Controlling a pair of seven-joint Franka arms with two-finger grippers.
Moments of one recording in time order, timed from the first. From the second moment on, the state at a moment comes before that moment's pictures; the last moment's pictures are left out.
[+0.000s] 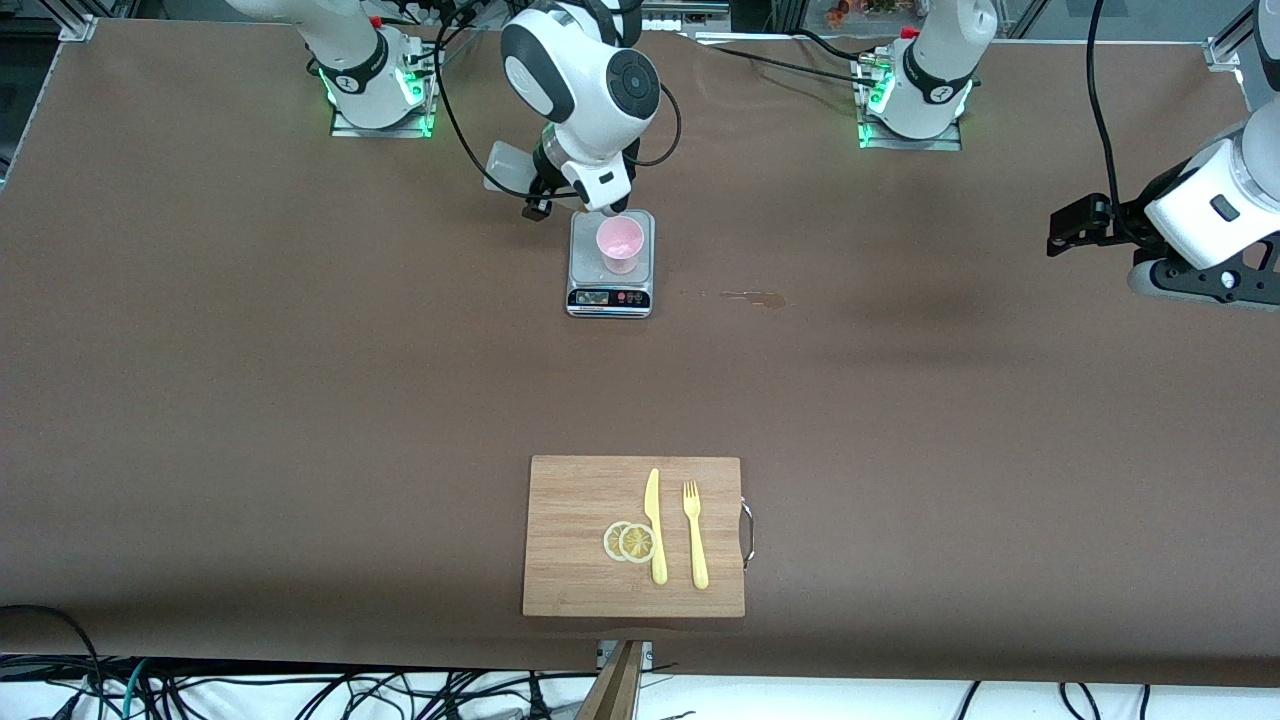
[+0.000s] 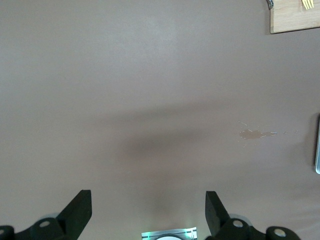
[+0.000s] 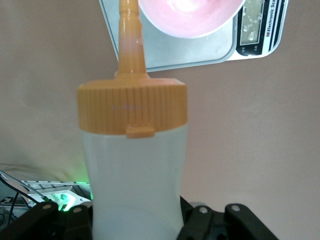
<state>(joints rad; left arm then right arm) -0.12 0.10 0.07 -1.51 -0.02 1.44 0.07 1.14 0.30 -0.24 -1.85 -0.08 1.65 -0.50</state>
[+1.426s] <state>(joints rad) -0.12 0.11 0.07 -1.47 -0.02 1.44 0.07 1.10 0.30 -0.27 -1.80 -0.09 1.61 -0.56</state>
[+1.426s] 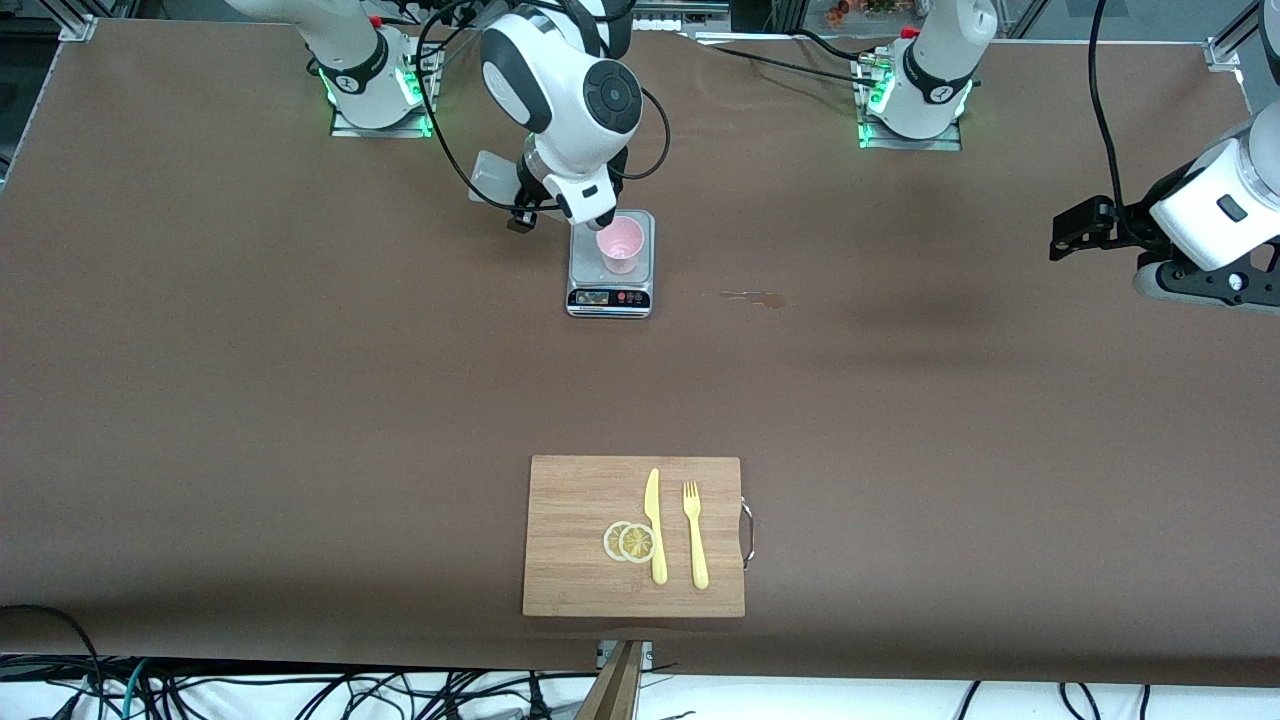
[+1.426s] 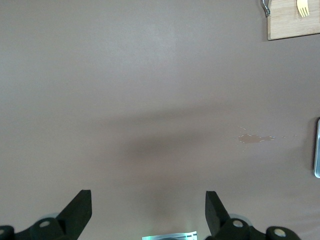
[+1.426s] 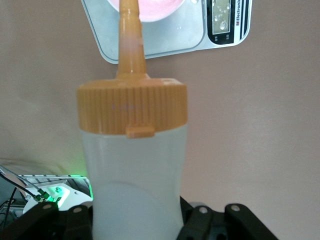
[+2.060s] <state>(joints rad) -0.12 0.11 0.07 -1.47 -0.02 1.44 0.07 1.04 0.28 -0.40 -1.80 -0.04 1.60 -0.81</state>
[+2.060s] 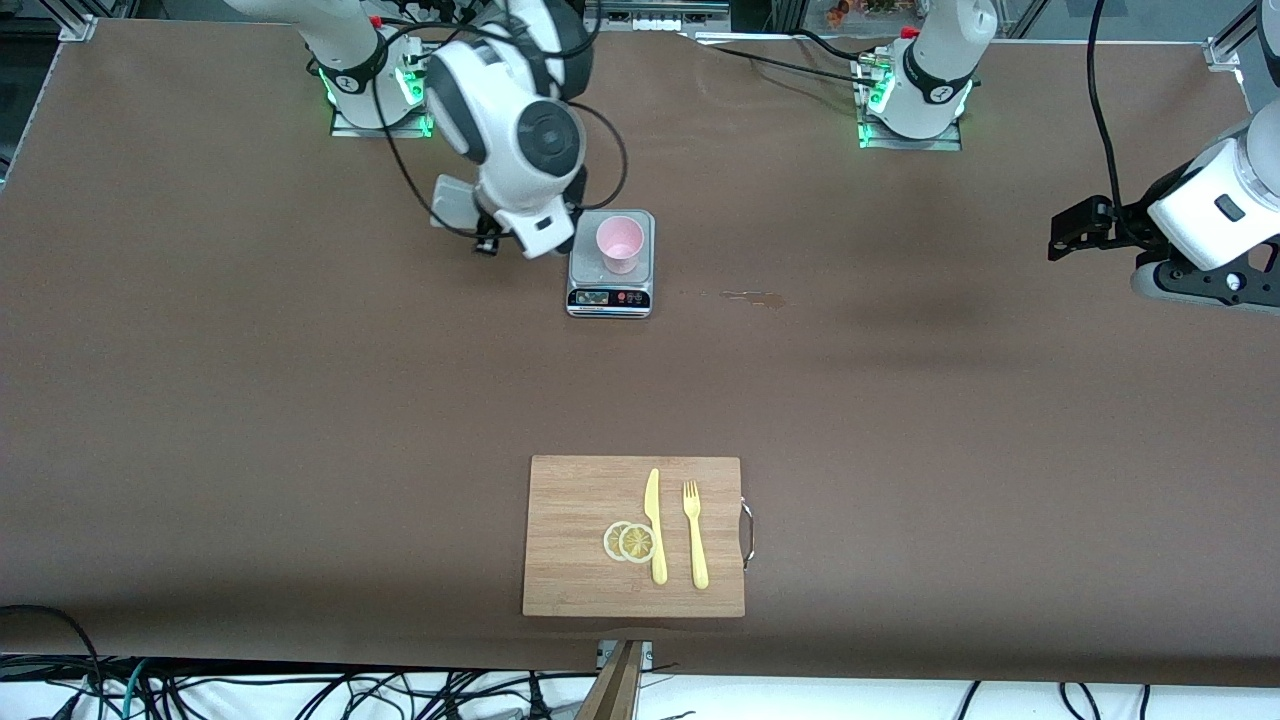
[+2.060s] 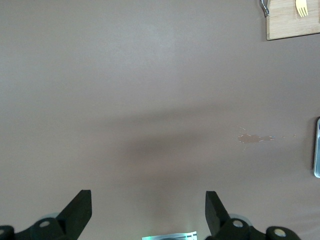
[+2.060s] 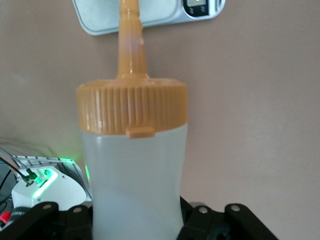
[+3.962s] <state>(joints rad) -0.12 0.12 0.06 -1.46 -0.02 1.43 0.07 0.42 0.76 -0.68 -1.94 1.08 1.30 -2.74</state>
